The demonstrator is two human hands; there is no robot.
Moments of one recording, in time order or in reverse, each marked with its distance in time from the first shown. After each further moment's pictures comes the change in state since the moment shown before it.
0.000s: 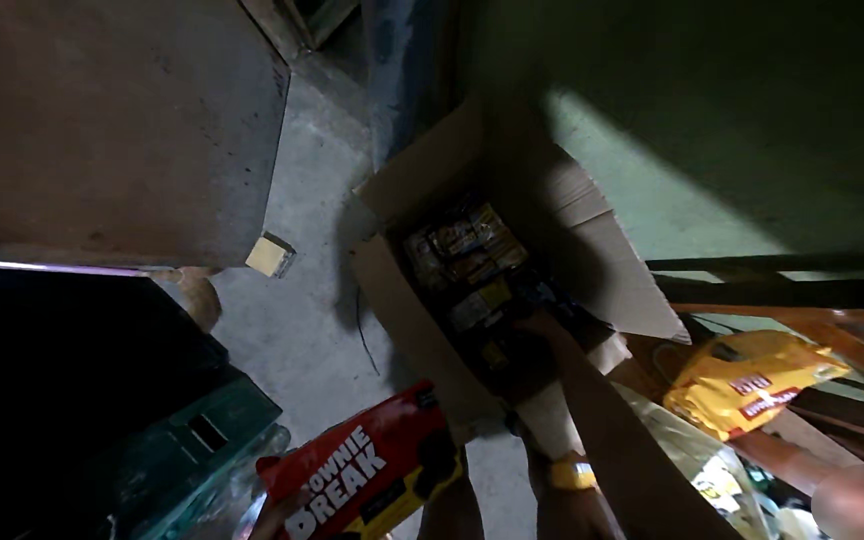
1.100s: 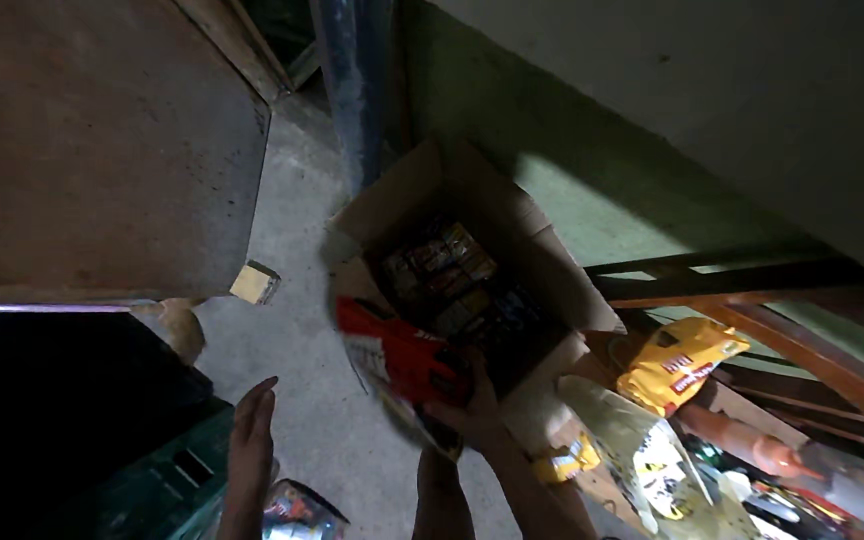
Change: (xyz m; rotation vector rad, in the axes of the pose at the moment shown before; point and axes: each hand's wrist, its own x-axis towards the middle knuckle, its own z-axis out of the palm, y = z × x) left_hand 0.058 0.082 0.065 0.535 0.133 0.420; right_hand -0.257 -0.109 0.078 0.631 0.262 -0.697
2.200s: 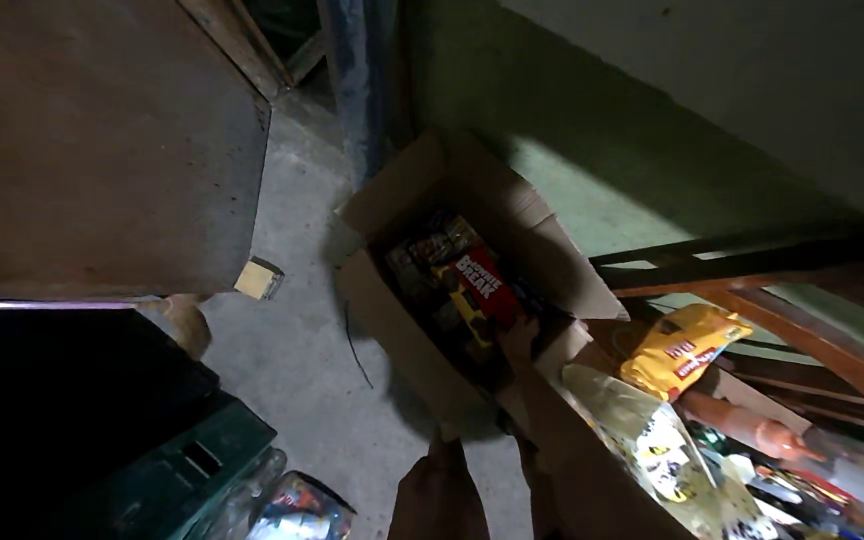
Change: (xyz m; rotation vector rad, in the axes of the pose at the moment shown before) left_hand -0.134 -0.058 0.119 0.155 -0.689 -0.431; right_hand 0.099 0.169 -0.081 -0.662 0.356 0.564
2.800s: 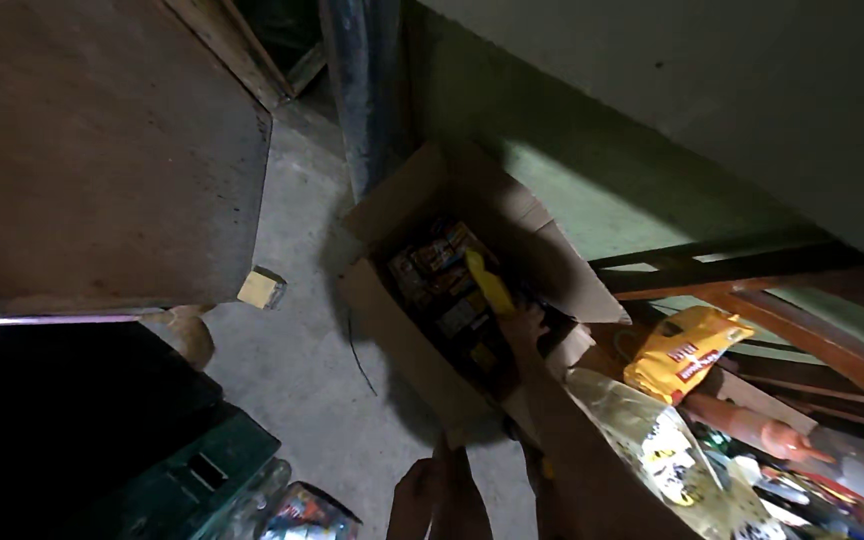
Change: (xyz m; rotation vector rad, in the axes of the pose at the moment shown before) left_hand -0.003 0.008 -0.014 -0.008 0.037 0.037; right_hand 0.010 -0.040 -0.023 -0.250 -0.084 -0.015
